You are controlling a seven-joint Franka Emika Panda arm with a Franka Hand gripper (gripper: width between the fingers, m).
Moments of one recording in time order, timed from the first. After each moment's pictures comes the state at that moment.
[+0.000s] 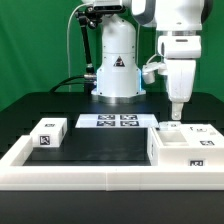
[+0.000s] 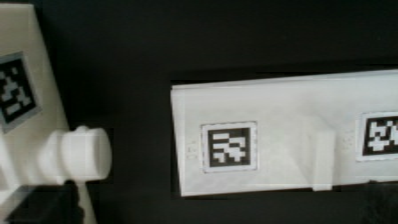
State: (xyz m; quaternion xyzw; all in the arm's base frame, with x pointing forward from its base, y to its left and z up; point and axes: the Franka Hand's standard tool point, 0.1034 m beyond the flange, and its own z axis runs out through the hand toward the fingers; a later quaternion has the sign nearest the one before) arm 0.446 0.093 0.059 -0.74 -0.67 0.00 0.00
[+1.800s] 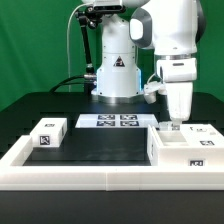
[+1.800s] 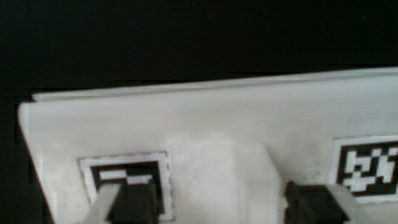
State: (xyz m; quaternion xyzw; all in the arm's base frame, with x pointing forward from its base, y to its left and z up) arm 0.412 0.106 0.013 -0.74 -0.67 -0.02 0.03
